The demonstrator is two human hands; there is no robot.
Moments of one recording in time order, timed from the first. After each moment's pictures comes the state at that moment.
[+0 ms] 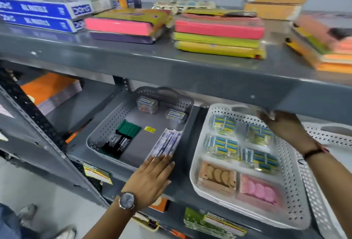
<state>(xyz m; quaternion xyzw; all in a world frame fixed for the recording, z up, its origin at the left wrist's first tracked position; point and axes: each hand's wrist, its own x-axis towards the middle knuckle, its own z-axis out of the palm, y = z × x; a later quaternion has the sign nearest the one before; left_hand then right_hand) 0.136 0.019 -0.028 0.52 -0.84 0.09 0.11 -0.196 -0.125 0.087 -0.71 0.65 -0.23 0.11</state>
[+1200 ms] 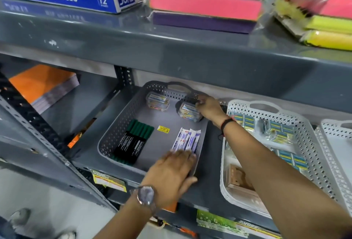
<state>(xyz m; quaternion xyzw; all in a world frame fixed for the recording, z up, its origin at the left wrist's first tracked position) 0.164 -0.010 0.005 0.50 -0.86 0.03 0.11 0.032 -0.192 0.044 -0.67 0.63 -0.24 0.31</state>
